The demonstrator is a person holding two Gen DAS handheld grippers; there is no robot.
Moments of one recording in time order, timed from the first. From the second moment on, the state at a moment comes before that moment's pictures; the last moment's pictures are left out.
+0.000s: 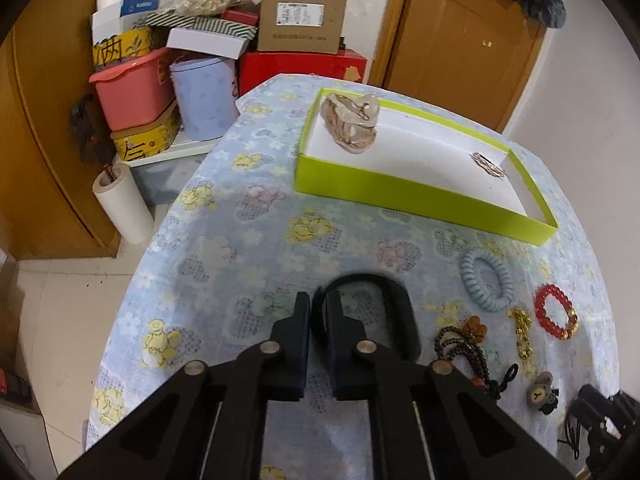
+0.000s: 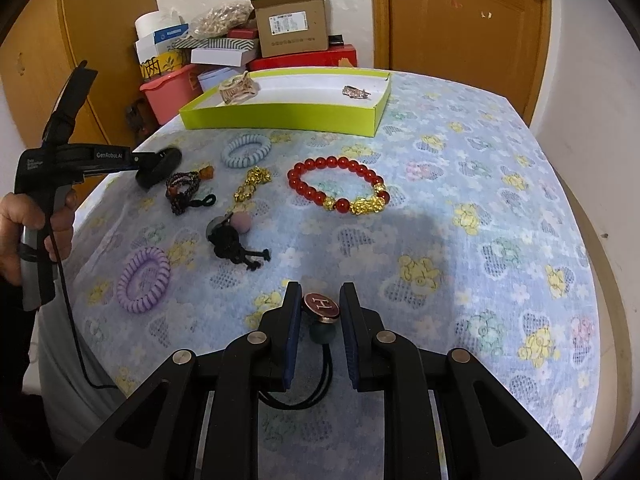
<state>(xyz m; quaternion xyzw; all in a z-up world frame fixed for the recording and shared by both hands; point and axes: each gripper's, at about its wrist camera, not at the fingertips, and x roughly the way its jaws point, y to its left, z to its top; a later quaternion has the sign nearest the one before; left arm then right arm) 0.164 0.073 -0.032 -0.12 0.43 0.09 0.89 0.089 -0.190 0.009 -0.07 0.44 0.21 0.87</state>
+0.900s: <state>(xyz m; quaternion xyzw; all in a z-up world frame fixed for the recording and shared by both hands) 0.109 0.033 0.031 -0.07 0.37 0.01 0.93 0.064 -0.193 0.064 -0.07 0.37 0.22 0.90</state>
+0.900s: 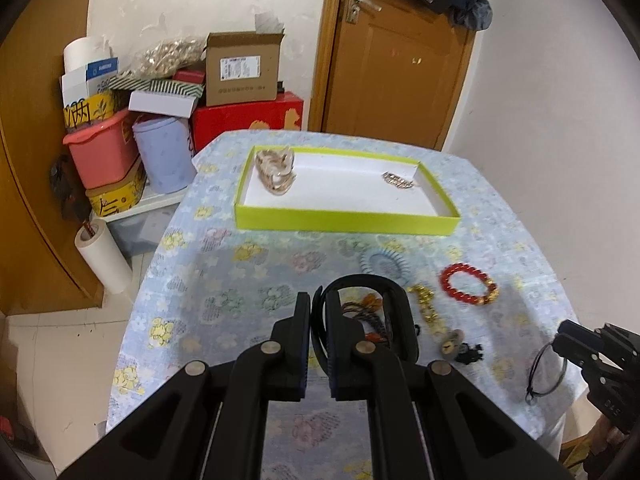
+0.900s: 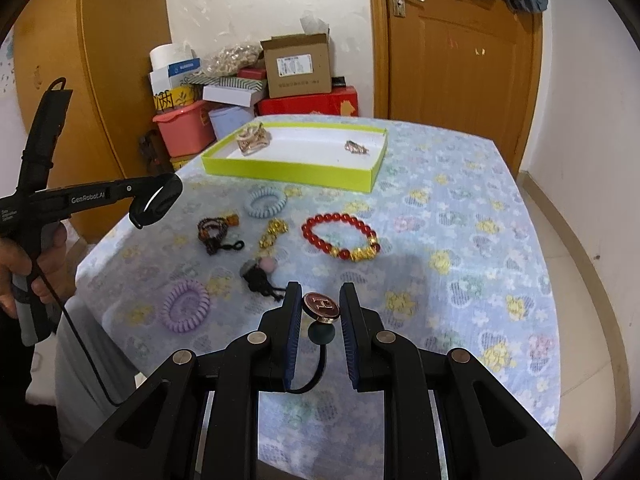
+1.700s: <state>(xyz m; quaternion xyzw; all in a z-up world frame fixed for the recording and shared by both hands) 0.187 0.051 0.051 -0.04 0.35 0.01 0.93 0.171 -0.149 0.093 -0.09 0.34 0.24 0.91</state>
